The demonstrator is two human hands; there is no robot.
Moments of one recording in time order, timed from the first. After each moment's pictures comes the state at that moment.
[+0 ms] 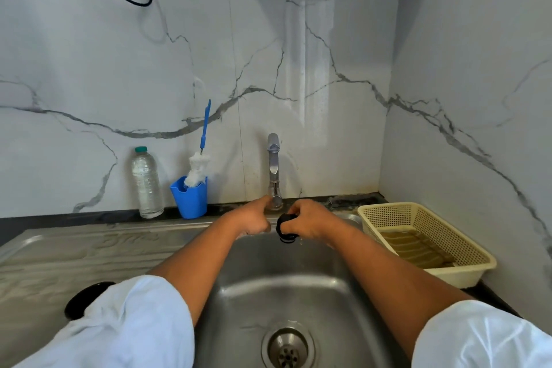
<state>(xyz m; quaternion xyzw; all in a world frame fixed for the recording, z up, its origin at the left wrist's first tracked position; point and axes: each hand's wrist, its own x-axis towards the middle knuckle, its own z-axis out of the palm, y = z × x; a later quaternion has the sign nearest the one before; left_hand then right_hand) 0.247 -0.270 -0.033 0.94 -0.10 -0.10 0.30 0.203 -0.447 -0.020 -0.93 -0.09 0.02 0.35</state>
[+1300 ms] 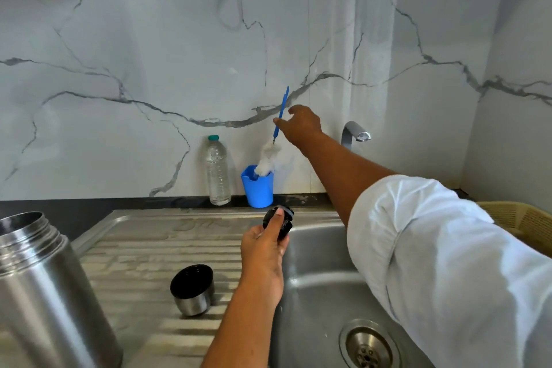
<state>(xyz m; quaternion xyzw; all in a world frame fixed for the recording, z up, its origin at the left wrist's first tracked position) 0.142 -0.190 -0.077 0.41 0.16 0.14 0.89 0.300 -0.256 0.092 -0.88 -0.13 -0.19 0.42</state>
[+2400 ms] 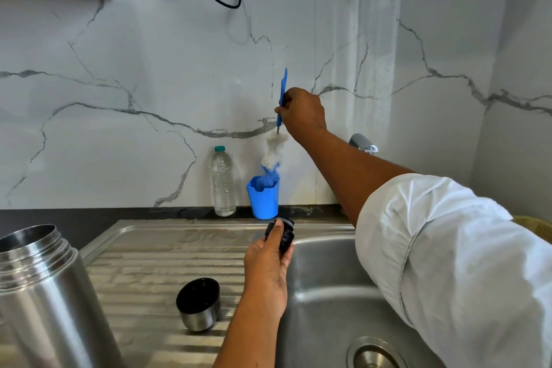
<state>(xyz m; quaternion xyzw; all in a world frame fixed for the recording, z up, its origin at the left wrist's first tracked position) 0.141 -0.184 -0.072 0.35 0.17 0.12 0.91 0.299 -0.242 0.134 -0.85 -0.16 -0.32 0.37</state>
